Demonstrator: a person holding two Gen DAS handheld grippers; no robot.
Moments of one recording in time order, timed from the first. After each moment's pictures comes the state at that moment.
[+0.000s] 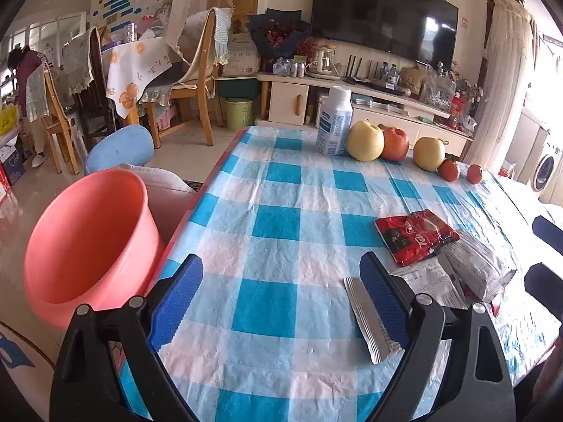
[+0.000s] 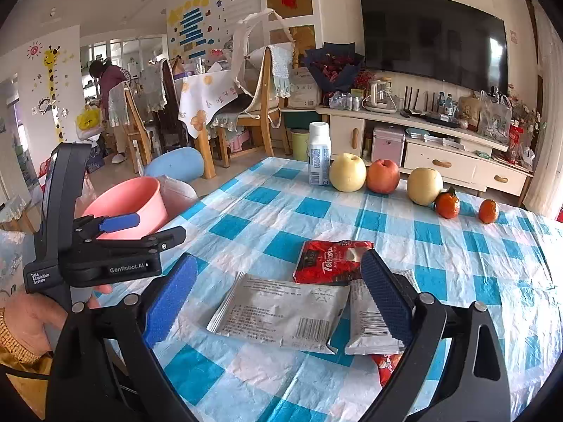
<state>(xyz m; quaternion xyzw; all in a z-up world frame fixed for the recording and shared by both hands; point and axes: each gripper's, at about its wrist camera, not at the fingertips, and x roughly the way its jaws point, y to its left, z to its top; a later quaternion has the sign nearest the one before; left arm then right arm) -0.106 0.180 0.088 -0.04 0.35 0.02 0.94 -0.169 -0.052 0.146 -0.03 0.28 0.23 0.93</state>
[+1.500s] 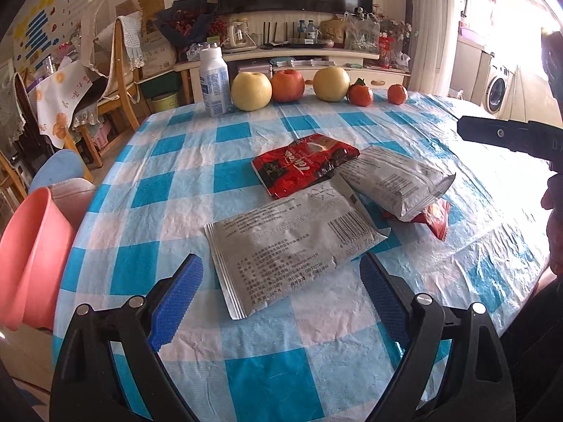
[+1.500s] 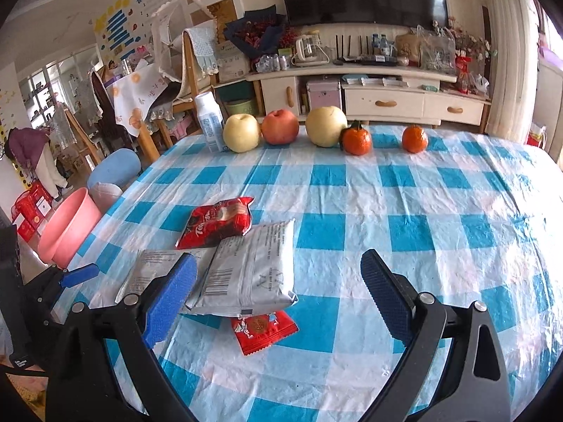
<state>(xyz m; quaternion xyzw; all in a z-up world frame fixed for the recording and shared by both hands) -0.135 0.064 0.052 0.06 0.39 -0.11 0.91 -0.128 -0.189 0.115 0.05 0.38 0.14 0.91</state>
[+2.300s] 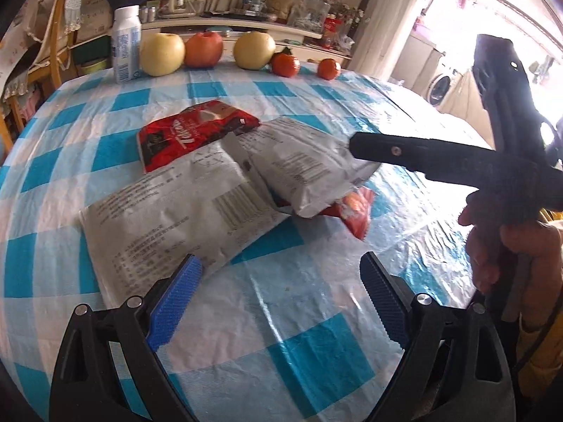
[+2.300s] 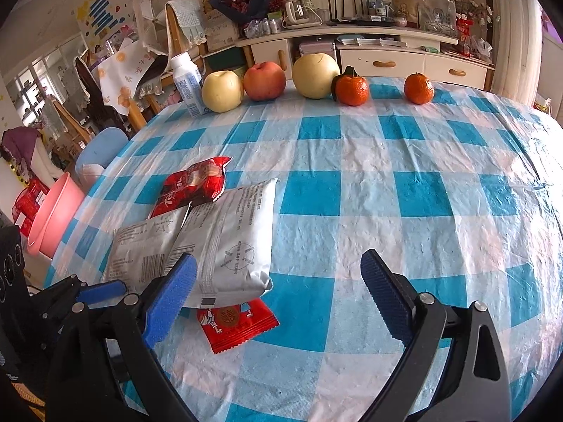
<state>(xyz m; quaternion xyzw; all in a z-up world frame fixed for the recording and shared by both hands) -0.115 0.014 0.029 -0.01 0.45 -0.26 0.85 -0.103 -0.197 0.075 0.06 0.44 0.13 0.89</state>
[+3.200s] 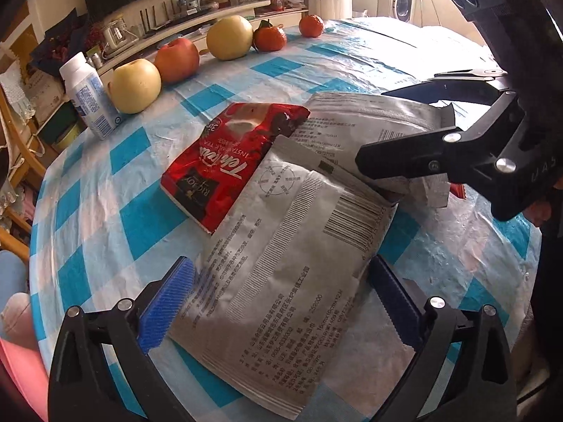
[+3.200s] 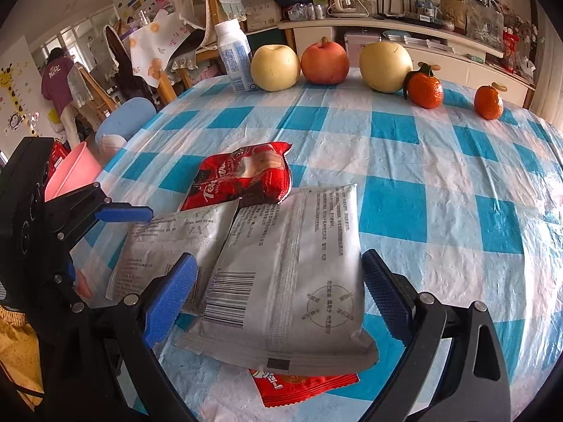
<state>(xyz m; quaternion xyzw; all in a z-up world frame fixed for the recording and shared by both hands) -0.054 0.031 0.012 0.20 0.44 -0.30 0.82 -0.075 -0.138 0.054 0.01 0.46 0.20 0.87</state>
